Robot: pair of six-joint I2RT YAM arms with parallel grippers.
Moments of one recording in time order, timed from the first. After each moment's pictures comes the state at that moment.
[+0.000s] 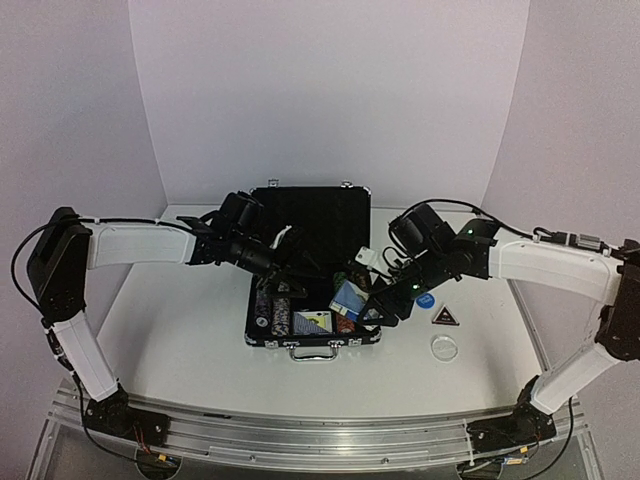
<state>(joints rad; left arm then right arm) -0.72 1.74 1.20 -0.15 0.86 -0.83 0.83 1.51 1.18 -0.67 -0.28 -0.22</state>
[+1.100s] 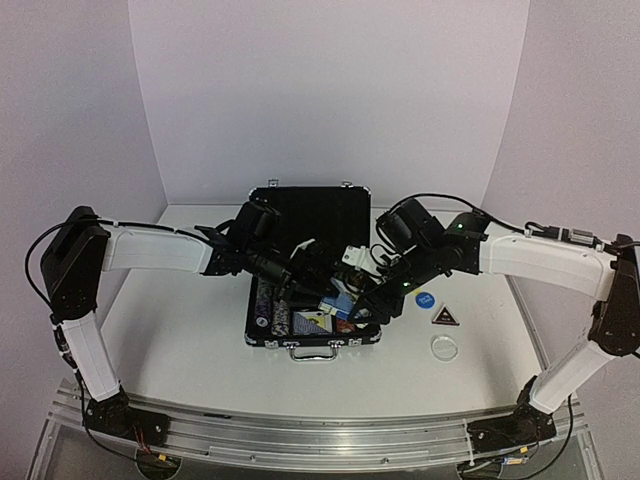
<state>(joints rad) -0.79 1.81 1.20 0.00 1.07 -0.95 0.88 1.56 1.27 -0.69 -0.26 -0.31</state>
